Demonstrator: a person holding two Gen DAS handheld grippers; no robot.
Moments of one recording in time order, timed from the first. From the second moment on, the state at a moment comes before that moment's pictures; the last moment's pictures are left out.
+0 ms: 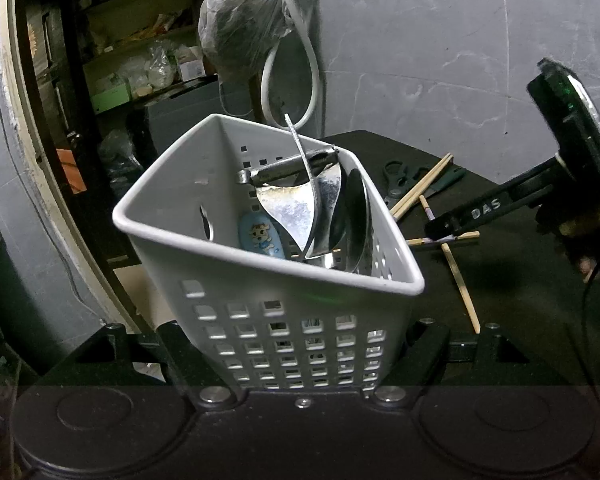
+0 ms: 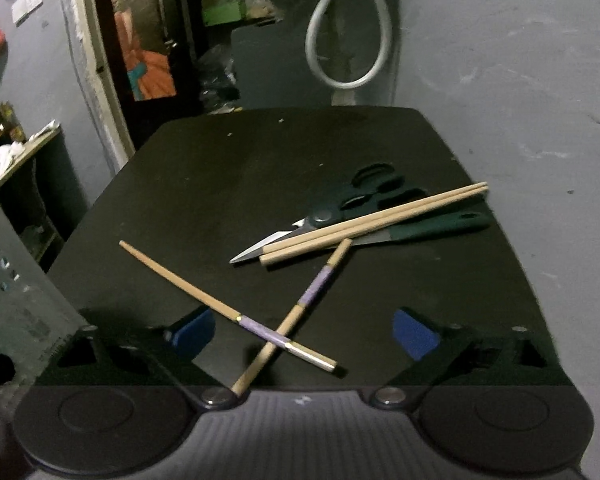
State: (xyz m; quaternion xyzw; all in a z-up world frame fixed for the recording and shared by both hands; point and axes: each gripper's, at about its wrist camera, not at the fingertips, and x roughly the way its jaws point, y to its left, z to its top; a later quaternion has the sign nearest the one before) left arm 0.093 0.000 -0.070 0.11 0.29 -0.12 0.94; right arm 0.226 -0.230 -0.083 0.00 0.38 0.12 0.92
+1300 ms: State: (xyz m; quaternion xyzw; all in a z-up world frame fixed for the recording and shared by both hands) left arm 0.092 0.005 -0.071 0.11 0.29 -0.13 0.94; right arm 0.157 -0.260 -0.071 0.05 0.39 0.13 0.91
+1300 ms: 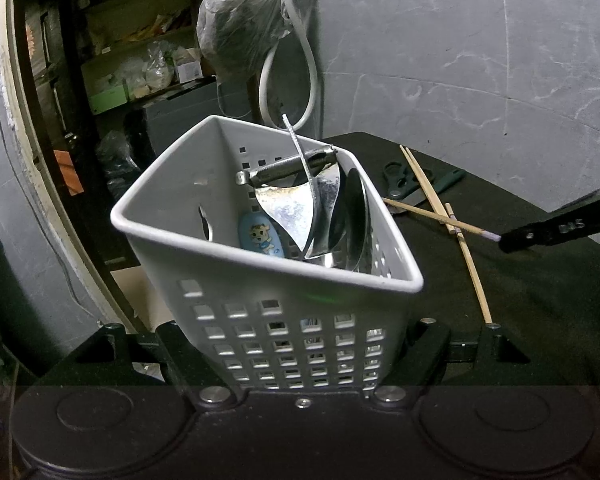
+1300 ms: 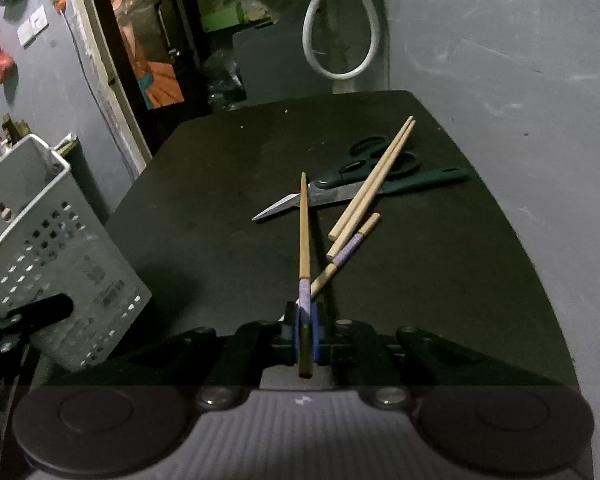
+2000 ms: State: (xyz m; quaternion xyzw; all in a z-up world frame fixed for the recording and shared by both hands) left arm 0.091 0.006 -0.070 0.11 0.29 -0.13 0.94; right arm 0.160 -0.257 -0.088 0.10 0.42 0.11 0.89
